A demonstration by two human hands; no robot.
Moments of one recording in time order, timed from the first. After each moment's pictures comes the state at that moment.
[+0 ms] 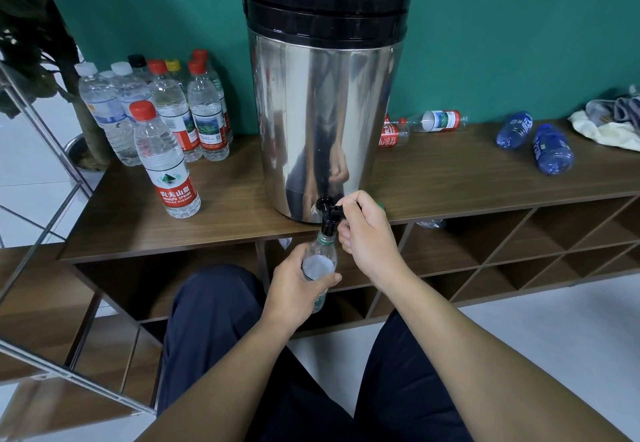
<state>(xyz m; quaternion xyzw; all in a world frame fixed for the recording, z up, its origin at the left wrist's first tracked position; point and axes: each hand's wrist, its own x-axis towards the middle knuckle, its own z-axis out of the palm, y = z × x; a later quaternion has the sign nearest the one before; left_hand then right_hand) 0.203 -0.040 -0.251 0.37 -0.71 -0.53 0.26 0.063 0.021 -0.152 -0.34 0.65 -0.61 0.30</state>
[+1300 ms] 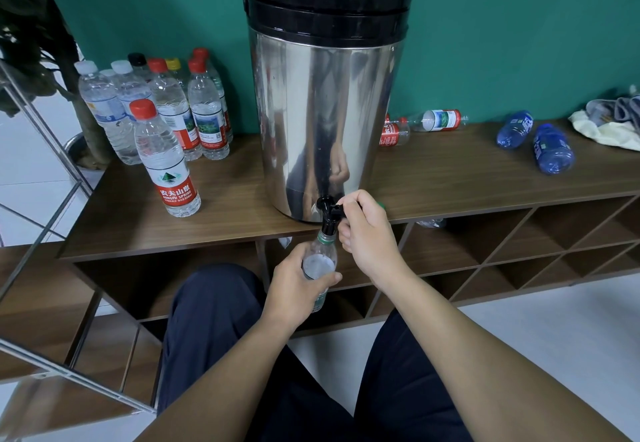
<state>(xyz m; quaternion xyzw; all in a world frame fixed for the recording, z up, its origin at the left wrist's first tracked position) 0.202 -0.041 -0.254 0.37 -0.71 -0.53 0.27 0.065 0.021 -0.152 -0.34 0.65 -0.62 0.29</state>
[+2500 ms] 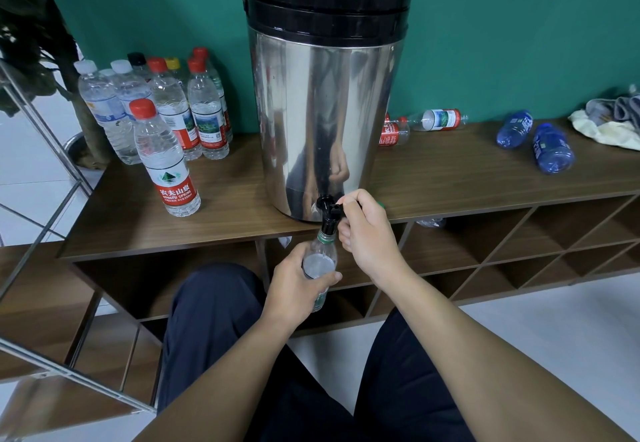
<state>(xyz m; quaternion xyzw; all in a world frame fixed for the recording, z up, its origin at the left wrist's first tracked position) 0.203 -0.040 -0.254 0.37 -0.70 -0.55 0.27 0.064 0.020 -0.154 -0.34 0.65 -0.61 0.29</state>
